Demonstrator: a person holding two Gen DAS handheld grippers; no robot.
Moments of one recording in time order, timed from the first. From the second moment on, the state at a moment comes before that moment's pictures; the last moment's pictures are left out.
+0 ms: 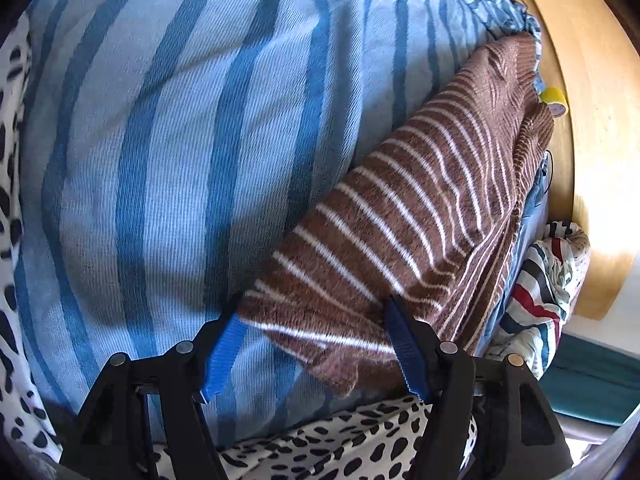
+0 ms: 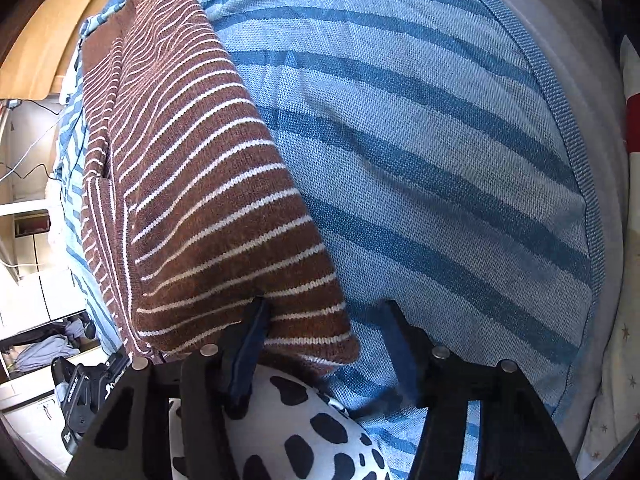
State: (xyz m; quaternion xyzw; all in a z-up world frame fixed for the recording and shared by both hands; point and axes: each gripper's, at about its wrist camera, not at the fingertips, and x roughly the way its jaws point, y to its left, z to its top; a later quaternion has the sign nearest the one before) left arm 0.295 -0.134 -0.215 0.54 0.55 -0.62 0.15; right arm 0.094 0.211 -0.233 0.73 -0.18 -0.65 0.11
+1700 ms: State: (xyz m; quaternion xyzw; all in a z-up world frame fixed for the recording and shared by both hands) left arm -0.009 -0.267 -0.151 0.39 0.53 -0.75 0.09; right arm -0.090 0.089 -0.136 0.61 -0.09 -0.77 0.17
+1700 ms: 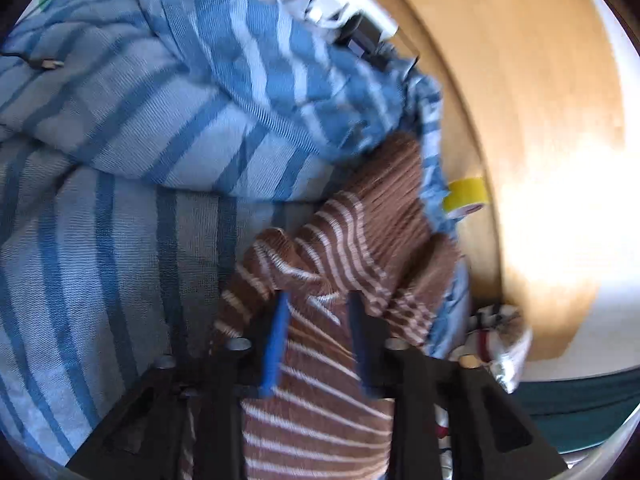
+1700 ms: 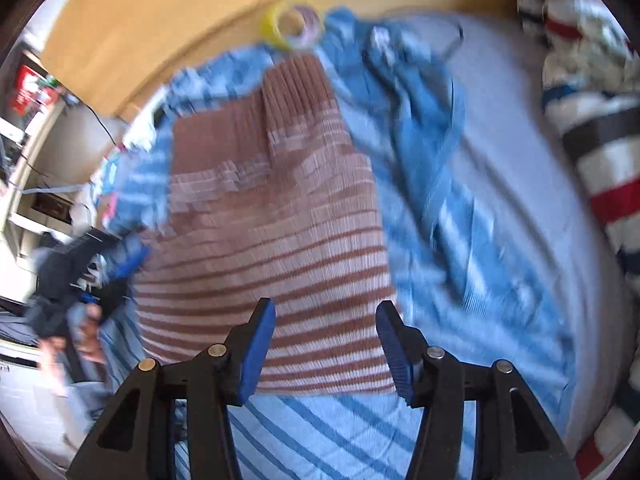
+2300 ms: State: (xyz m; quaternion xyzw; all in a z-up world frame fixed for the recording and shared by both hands) left arm 0.133 -0.175 -0.206 0.33 0.62 -0.71 0.11; right arm -0.009 0.139 -0.201 0.59 -0.38 -0.71 0.10
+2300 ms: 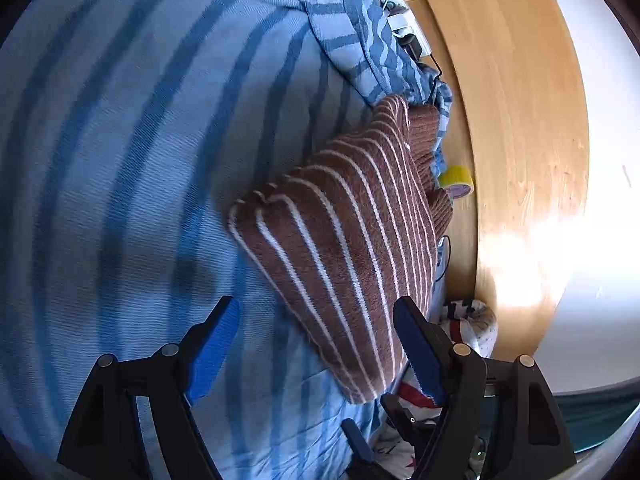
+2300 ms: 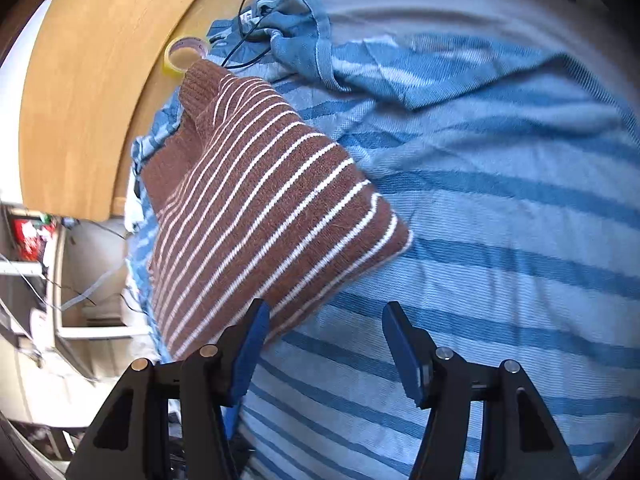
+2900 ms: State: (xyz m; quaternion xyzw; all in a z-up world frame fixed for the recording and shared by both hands) left arm 0.116 -0.178 -0.228 0.29 0.68 -0.64 0.19; right arm -0.045 0.135 -0.250 0.52 -0.55 -0.64 0.10
